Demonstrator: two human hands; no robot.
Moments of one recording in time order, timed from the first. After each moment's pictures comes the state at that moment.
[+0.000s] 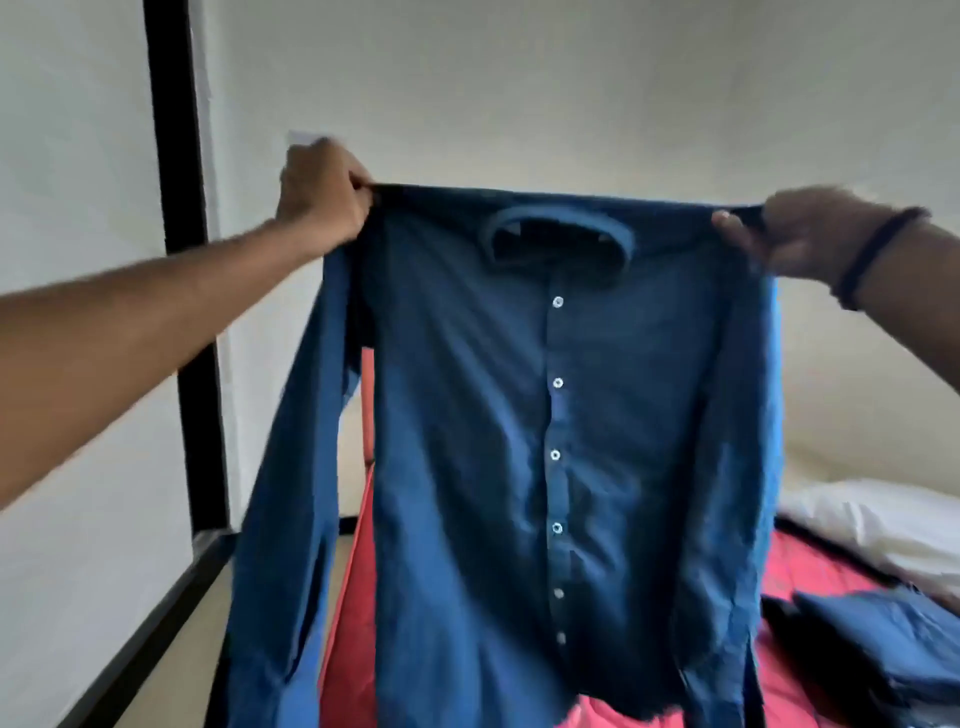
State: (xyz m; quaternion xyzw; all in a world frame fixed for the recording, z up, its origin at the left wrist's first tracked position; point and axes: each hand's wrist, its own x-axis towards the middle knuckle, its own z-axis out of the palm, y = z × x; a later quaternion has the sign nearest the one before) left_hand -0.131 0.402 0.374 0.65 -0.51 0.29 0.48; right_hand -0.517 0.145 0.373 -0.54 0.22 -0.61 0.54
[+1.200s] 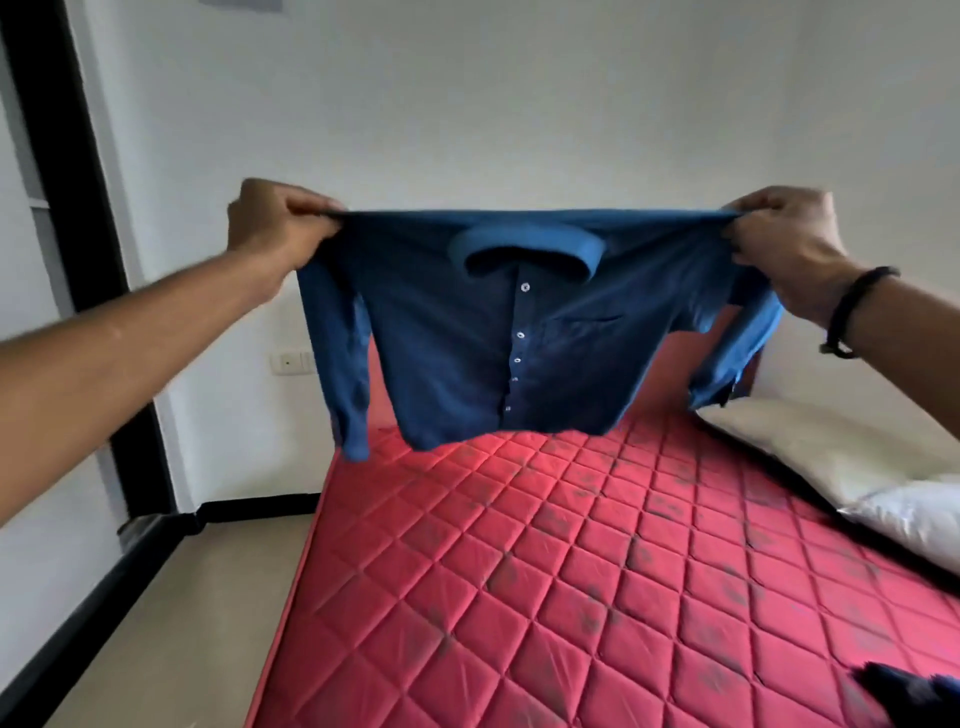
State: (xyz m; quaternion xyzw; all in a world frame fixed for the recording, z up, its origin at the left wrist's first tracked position) left_hand 0.034 0.121 0.269 0.65 -0.42 0.10 0.63; right_hand -0.386 -0.094 0.280 -0.64 0.40 -0.62 0.21
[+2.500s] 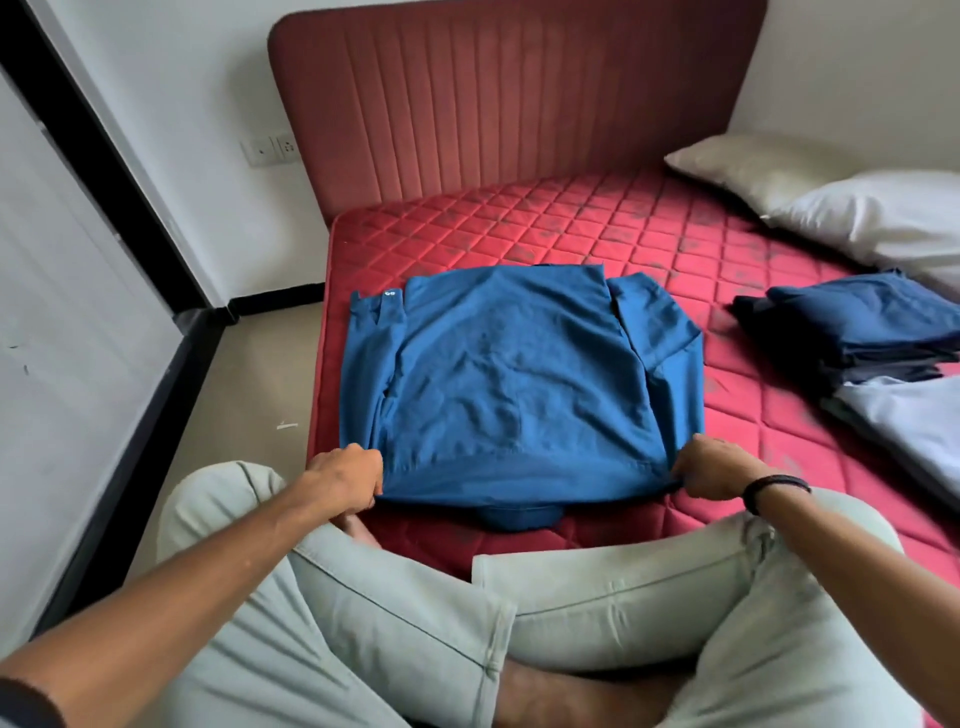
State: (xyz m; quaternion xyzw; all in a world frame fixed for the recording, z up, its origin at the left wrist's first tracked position) left_hand -0.178 0.433 -0.147 0.80 -0.54 -0.12 -0.22; right_hand -0.597 0.243 -0.186 -0.79 0.58 0.15 0.16
